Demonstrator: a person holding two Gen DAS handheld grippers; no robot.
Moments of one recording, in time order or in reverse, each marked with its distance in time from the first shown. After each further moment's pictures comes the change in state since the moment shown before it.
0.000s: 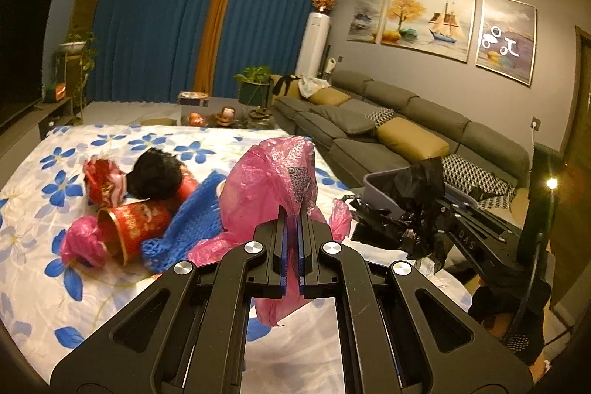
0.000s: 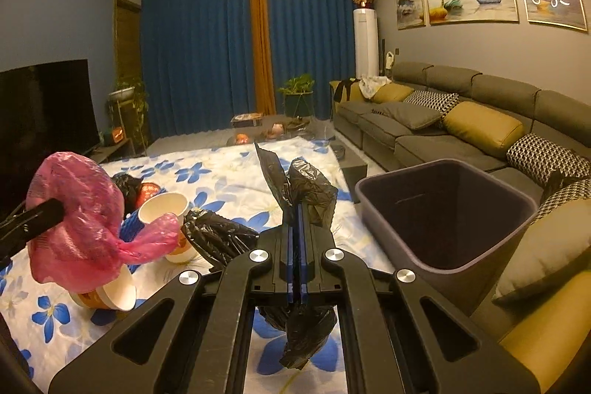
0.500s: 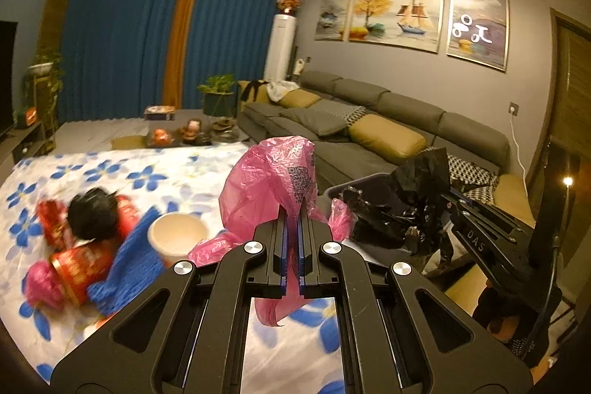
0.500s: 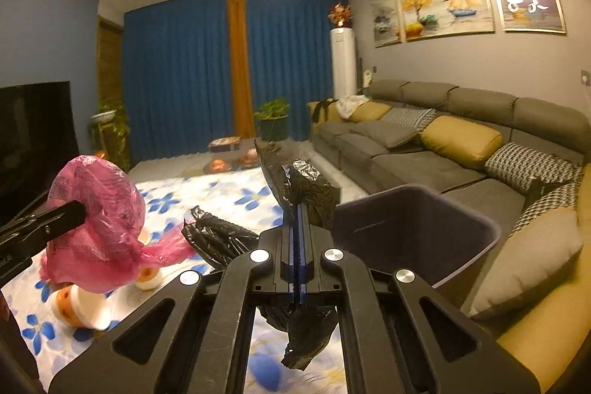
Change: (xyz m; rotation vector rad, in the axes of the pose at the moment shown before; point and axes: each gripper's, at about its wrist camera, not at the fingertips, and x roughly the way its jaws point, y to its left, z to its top) left arm 0.044 -0.056 0.029 0.088 -0.012 -0.101; right arm -0.012 -0.047 0.024 0.032 -0.092 -0.087
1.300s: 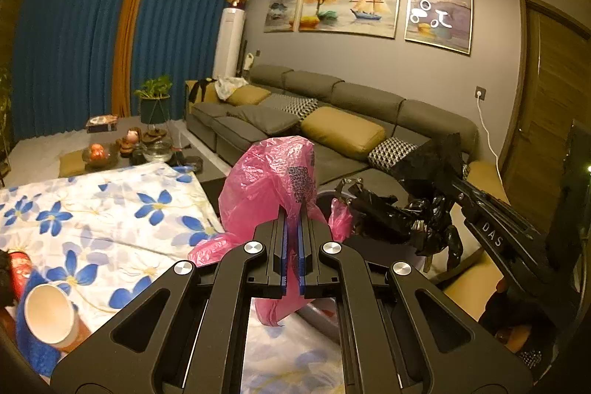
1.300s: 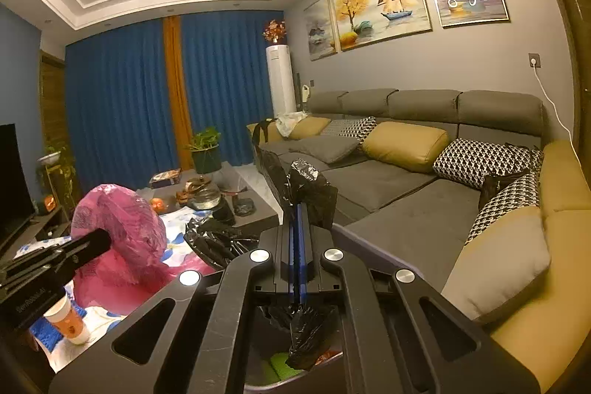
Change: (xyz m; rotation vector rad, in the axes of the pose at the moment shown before) left arm 0.134 -0.085 0.035 0.068 0.029 -0.173; right arm 0.030 -0.094 0.025 0.122 -0.070 -0.198
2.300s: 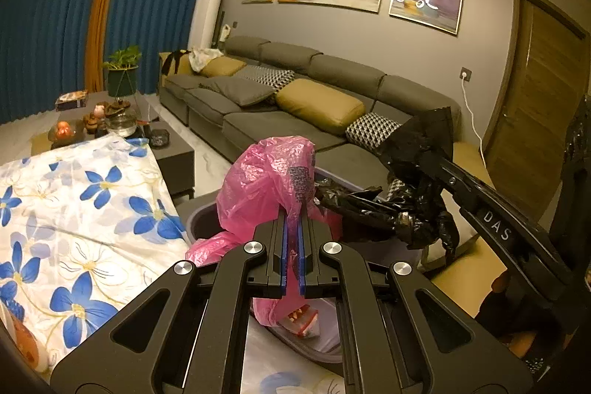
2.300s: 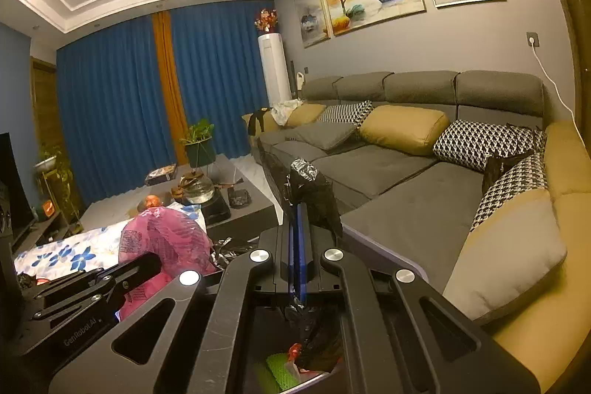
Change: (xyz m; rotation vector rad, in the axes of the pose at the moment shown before) left arm 0.071 -0.020 -0.015 -0.011 0.107 -0.102; right arm 0.024 -0.015 0.000 0.052 0.054 0.002
